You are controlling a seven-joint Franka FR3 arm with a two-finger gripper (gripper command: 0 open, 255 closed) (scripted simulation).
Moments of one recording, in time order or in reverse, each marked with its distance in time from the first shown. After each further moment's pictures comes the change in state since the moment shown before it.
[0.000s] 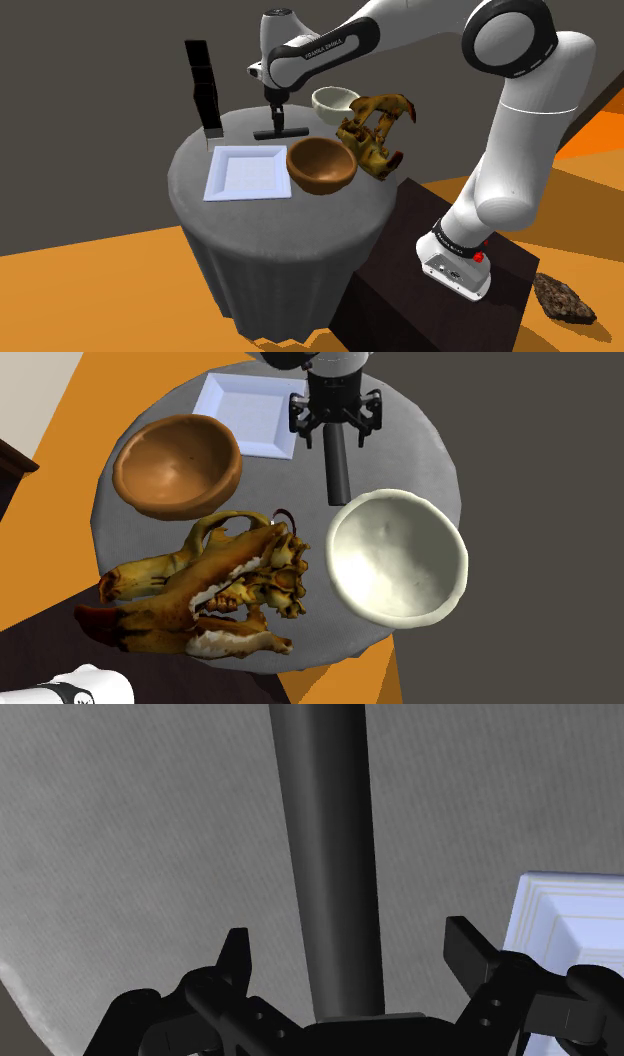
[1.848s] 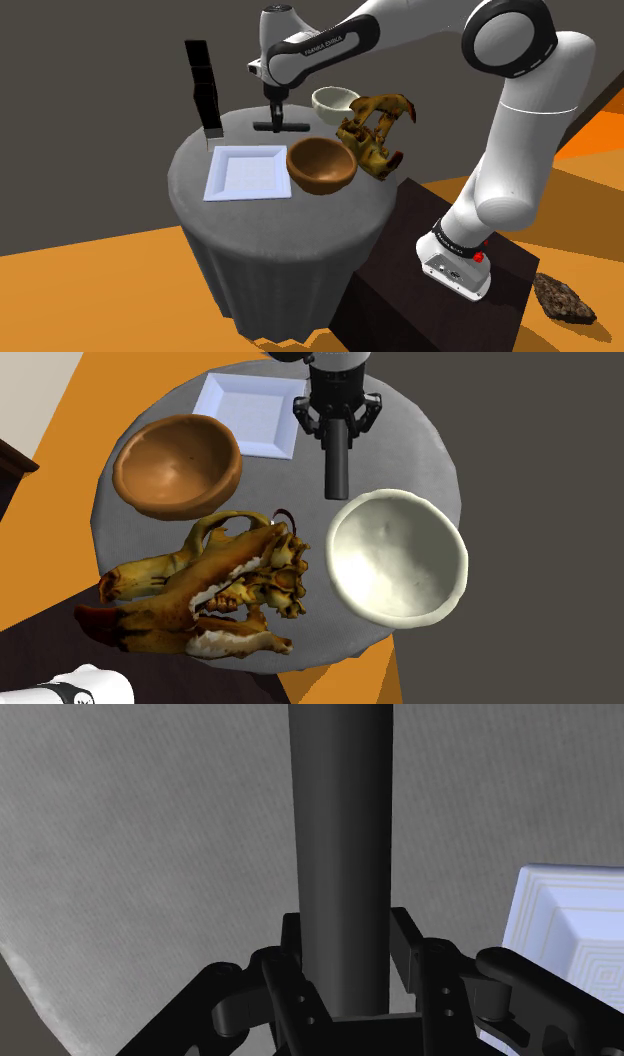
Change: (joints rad) arm -0.001 0.001 0.000 0.020 0.001 -0.018 -0.005
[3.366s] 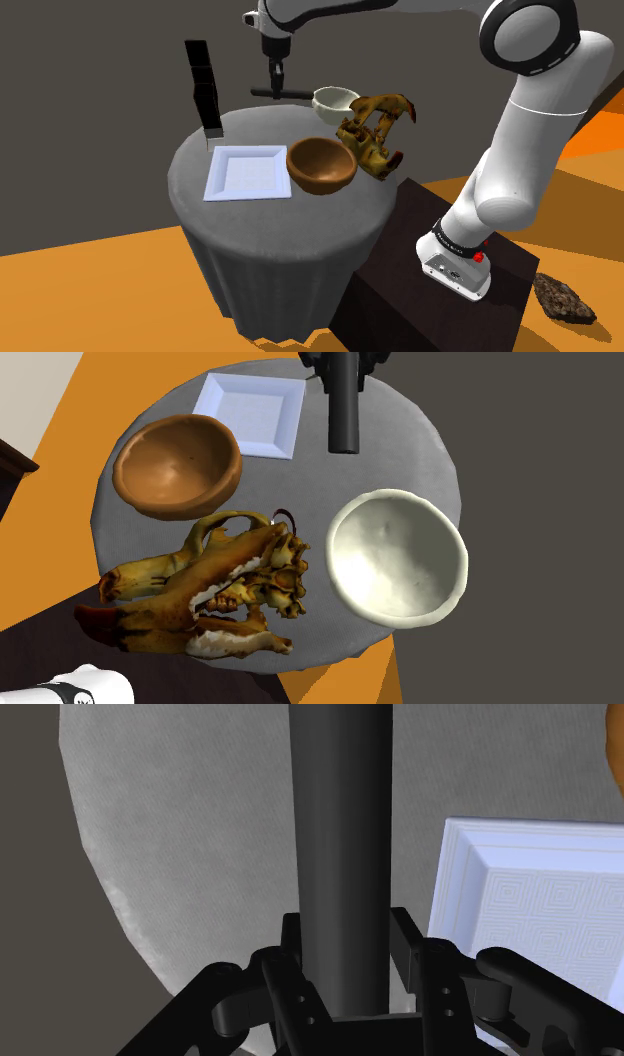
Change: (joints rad) arm 0.001 -0.075 0.003 0.212 0.010 -0.286 -0.018
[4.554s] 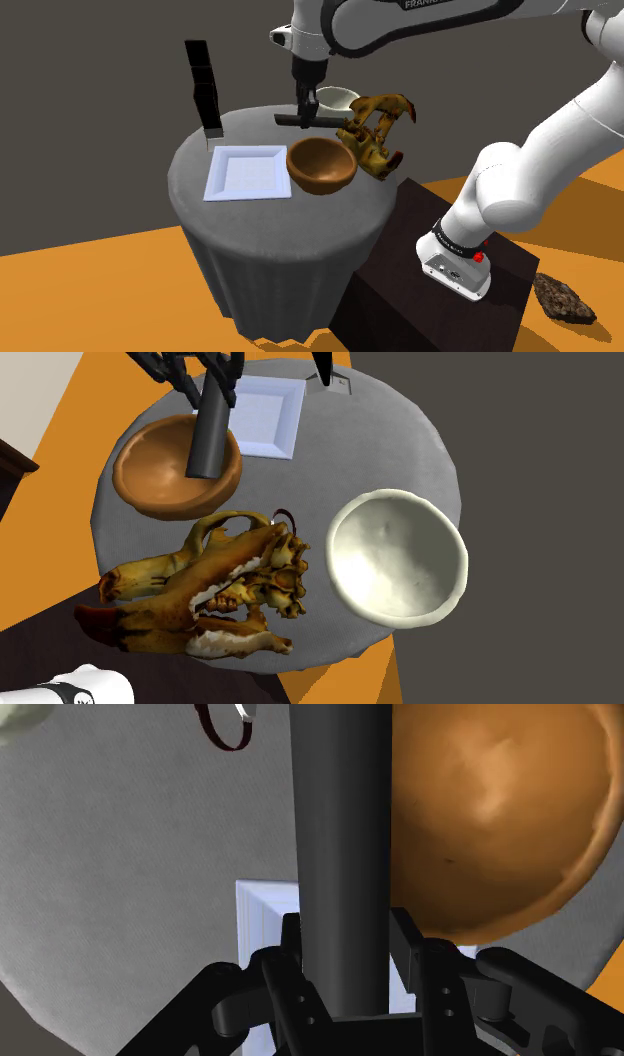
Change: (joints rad) arm 0.095 -0.461 0.094 -0.516 0.022 0.046 0.182
